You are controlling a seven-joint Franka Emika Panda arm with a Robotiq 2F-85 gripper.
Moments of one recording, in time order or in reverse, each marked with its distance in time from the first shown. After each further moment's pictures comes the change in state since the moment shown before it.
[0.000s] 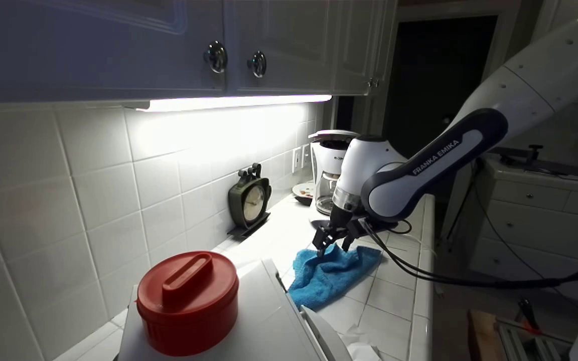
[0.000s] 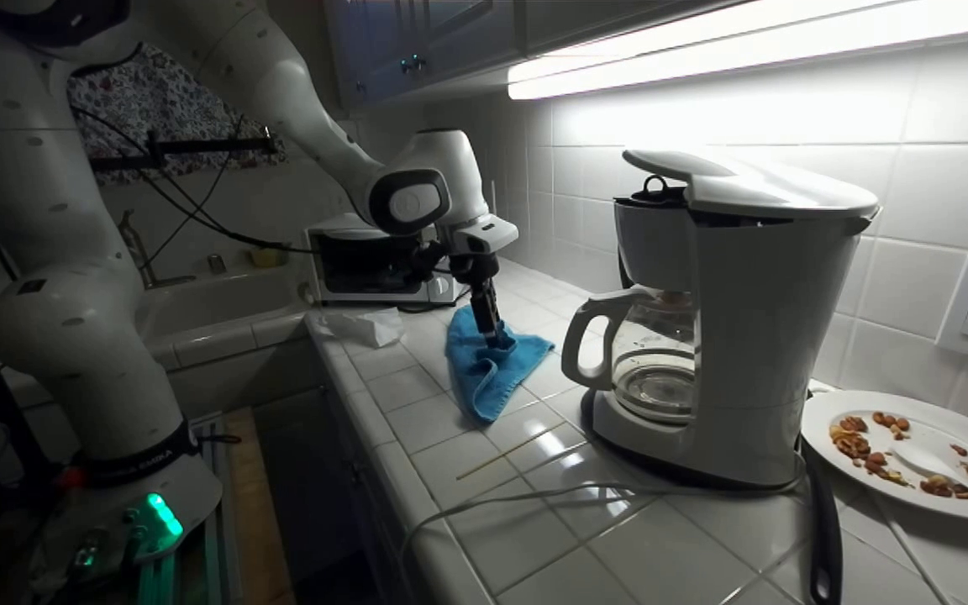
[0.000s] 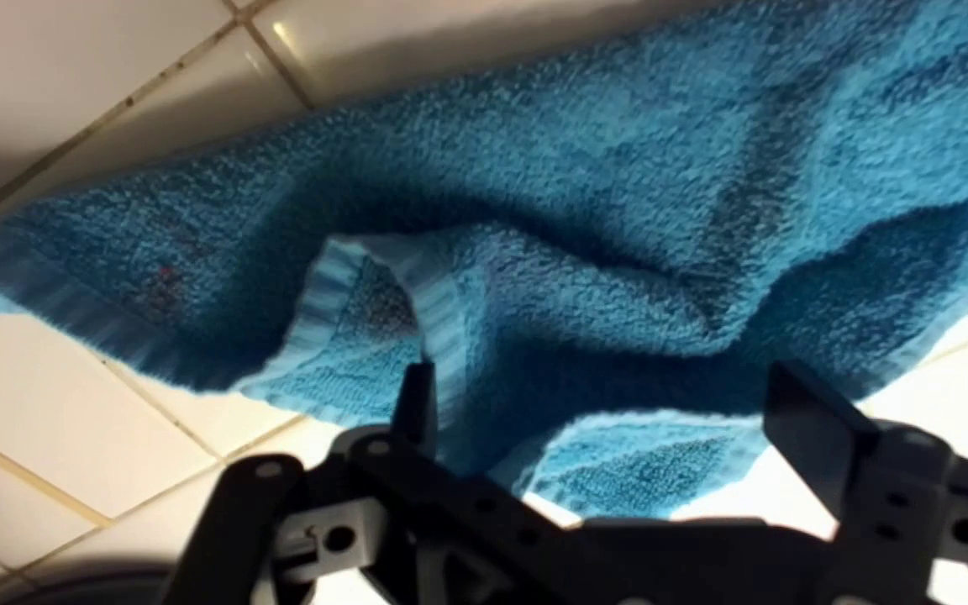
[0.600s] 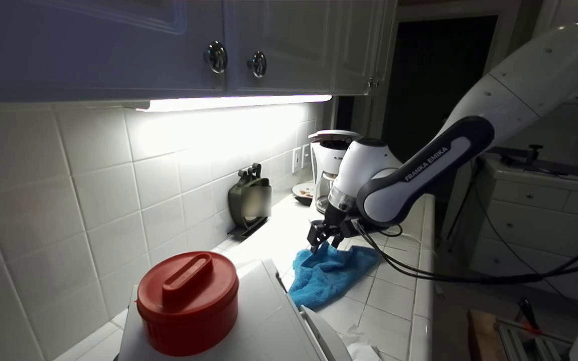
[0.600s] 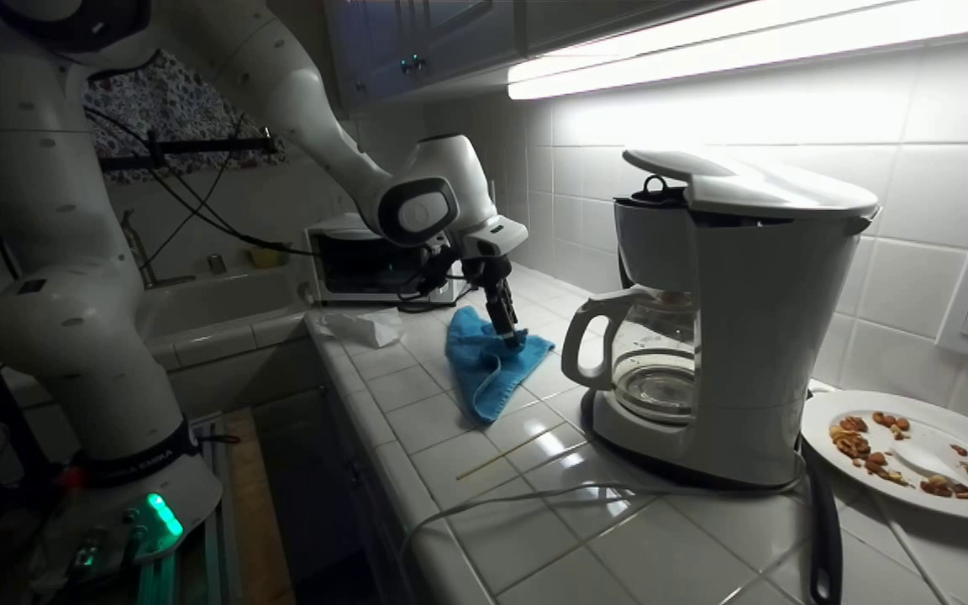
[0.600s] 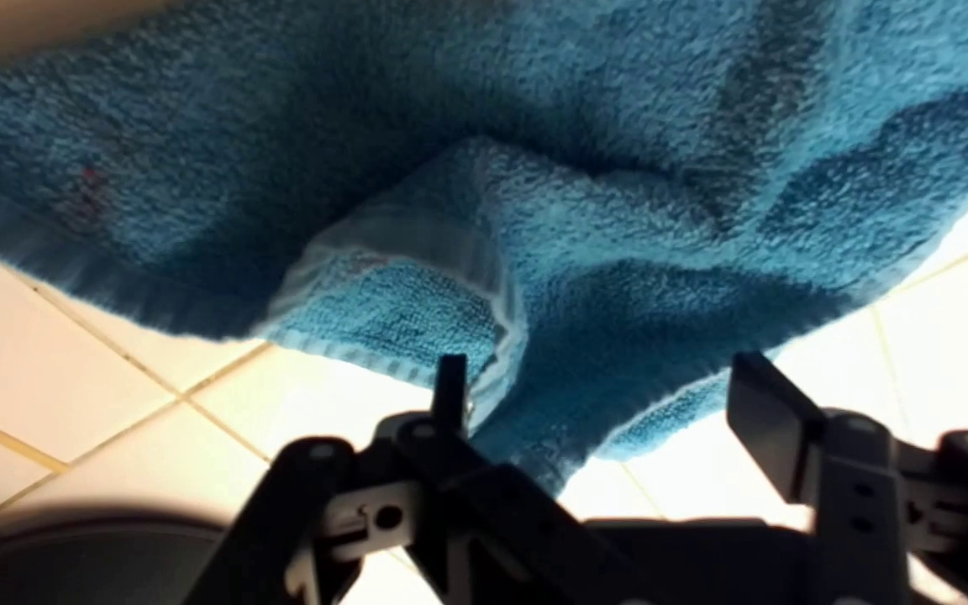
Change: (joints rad) arm 0.001 0.053 -0.015 0.024 -0.014 0.116 0.022
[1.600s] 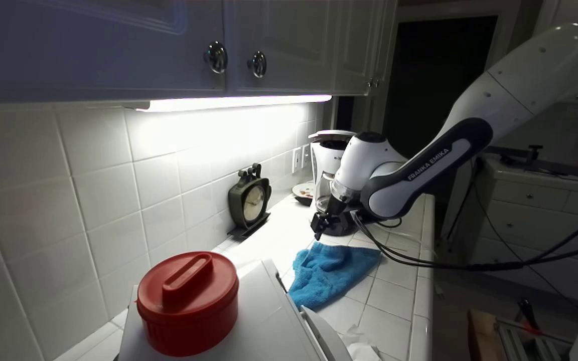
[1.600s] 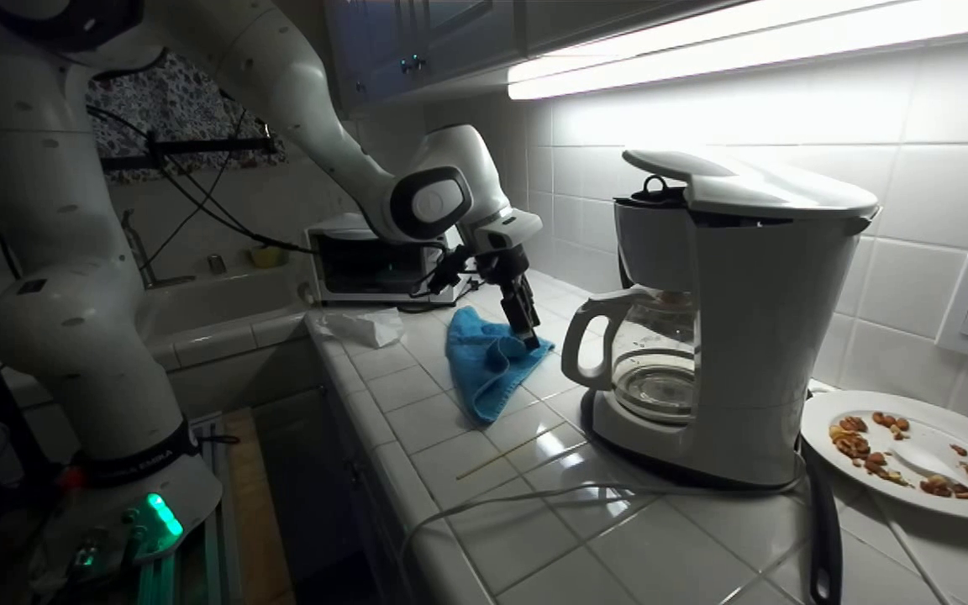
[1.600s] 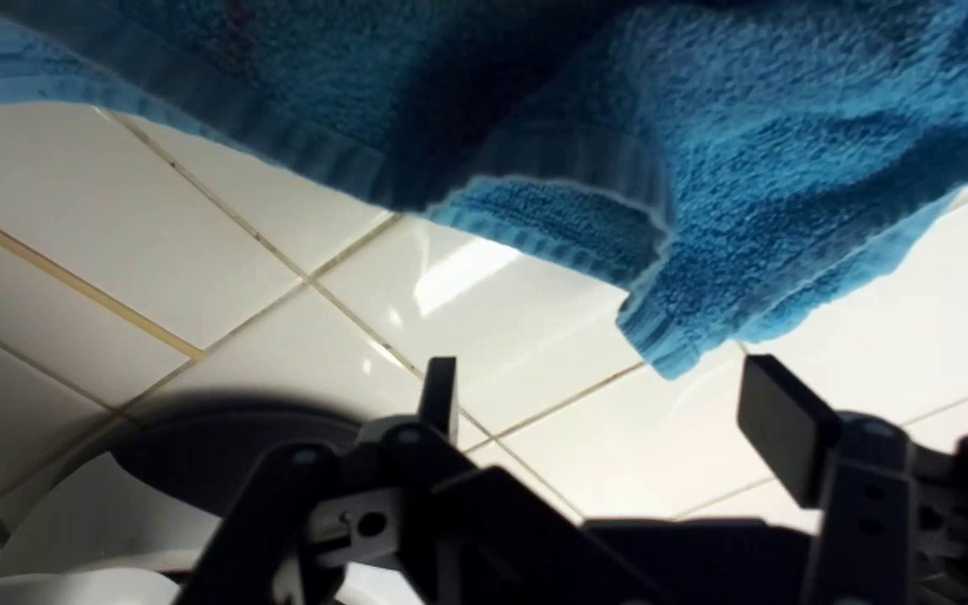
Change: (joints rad) arm 0.001 0.007 -0.079 0.043 -0.190 -0.009 0.159
